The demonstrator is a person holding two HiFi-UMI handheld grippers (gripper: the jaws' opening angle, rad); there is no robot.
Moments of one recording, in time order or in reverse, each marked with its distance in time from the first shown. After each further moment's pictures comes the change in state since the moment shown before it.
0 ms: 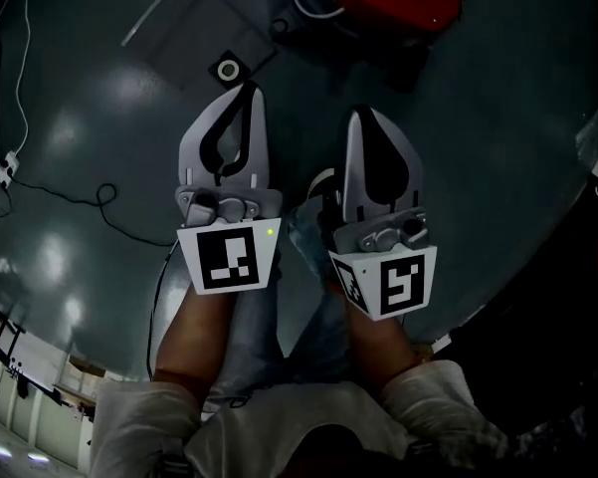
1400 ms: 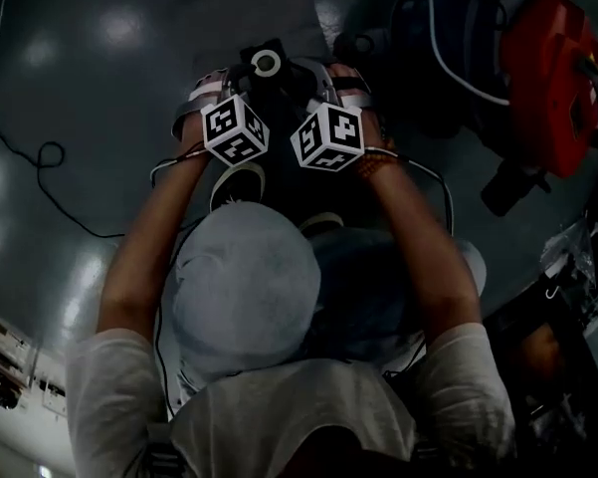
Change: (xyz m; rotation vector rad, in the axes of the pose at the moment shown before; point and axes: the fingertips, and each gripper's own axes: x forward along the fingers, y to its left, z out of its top) left arm 0.085 0.068 -0.469 0.339 0.710 -0.281; right arm 0.129 0.061 -0.481 -1.129 0.679 0.964
